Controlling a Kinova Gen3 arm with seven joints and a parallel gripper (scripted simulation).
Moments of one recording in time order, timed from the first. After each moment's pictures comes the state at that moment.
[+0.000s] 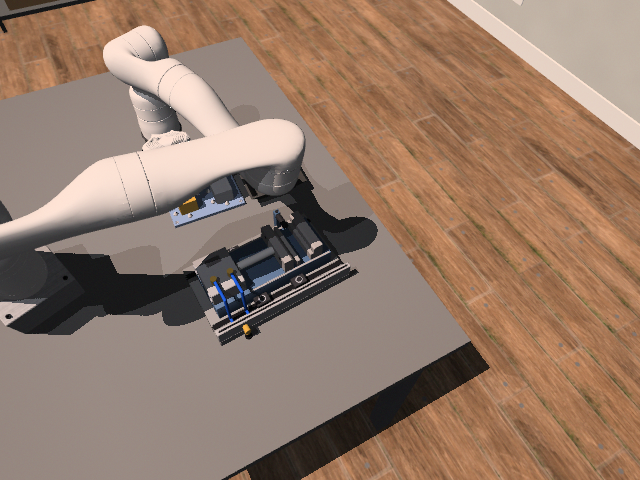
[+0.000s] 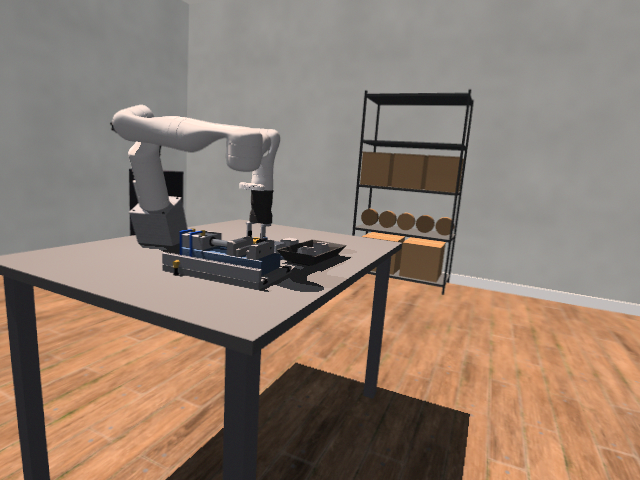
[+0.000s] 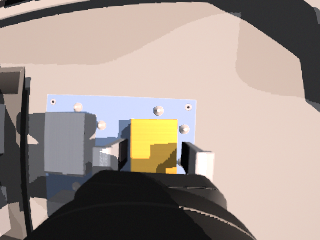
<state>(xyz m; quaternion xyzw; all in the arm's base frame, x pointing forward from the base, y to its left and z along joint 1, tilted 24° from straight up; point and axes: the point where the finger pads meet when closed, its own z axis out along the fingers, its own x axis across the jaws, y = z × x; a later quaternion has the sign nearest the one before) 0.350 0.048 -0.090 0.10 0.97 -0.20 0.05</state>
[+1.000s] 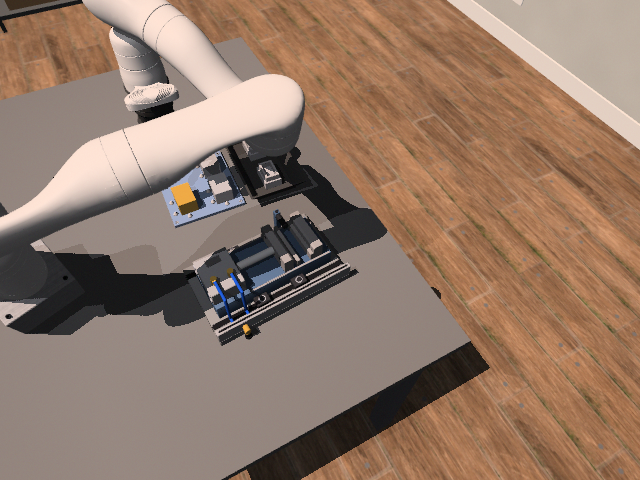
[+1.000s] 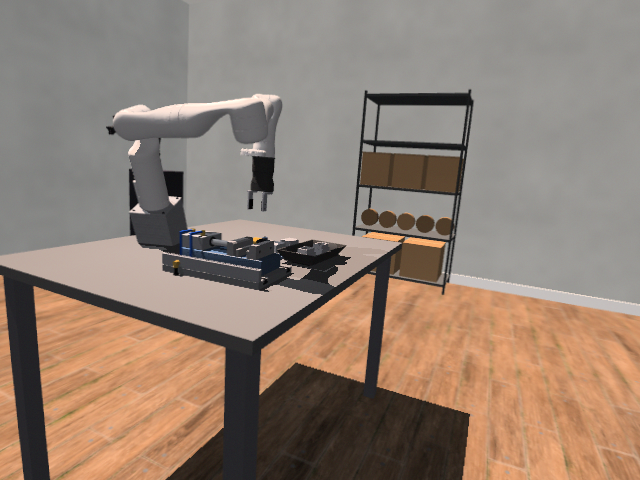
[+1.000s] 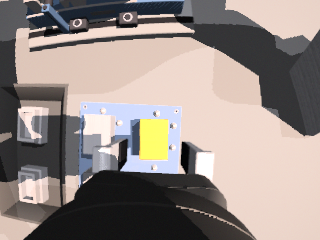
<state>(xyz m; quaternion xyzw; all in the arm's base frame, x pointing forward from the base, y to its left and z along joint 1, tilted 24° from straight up) 0.343 0.092 0.011 0.10 0.98 -0.19 0.05</state>
